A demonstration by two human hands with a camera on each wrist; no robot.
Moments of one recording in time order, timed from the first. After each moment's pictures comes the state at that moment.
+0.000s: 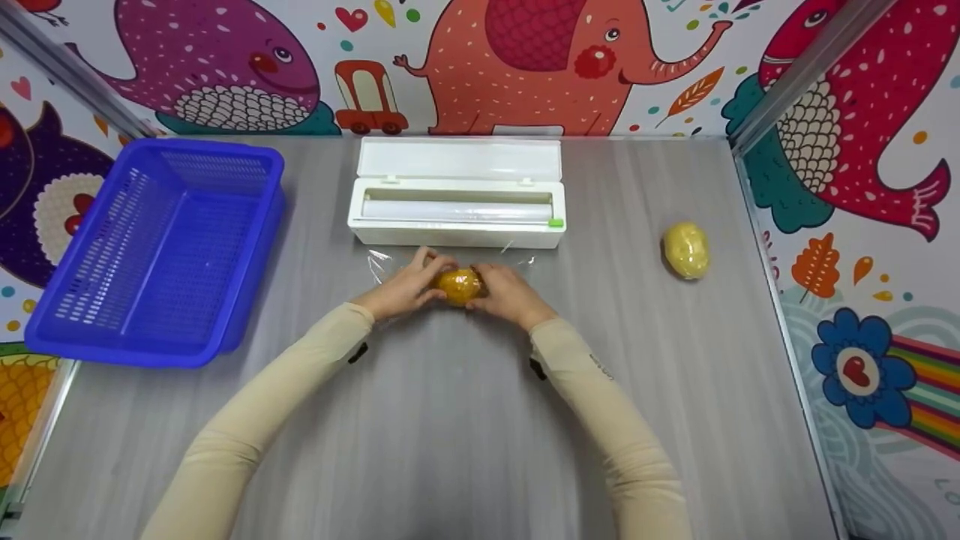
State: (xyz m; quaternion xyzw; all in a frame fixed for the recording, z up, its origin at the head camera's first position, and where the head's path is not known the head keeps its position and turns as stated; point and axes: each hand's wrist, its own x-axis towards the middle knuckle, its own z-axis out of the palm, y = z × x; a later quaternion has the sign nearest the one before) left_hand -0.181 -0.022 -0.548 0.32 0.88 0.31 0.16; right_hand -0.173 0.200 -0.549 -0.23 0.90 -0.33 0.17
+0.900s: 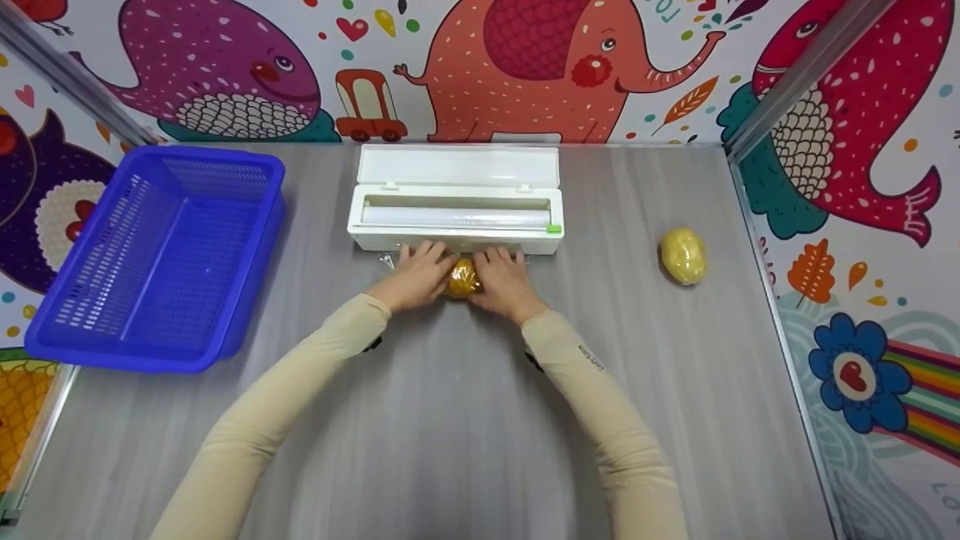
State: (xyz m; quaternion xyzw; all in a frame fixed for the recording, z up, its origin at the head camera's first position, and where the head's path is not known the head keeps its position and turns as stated) left_hand -0.194 0.005 -0.530 0.31 0.94 0.06 0.11; right_hand -0.190 0.195 -0.546 -0.26 0.95 -0.16 0.08
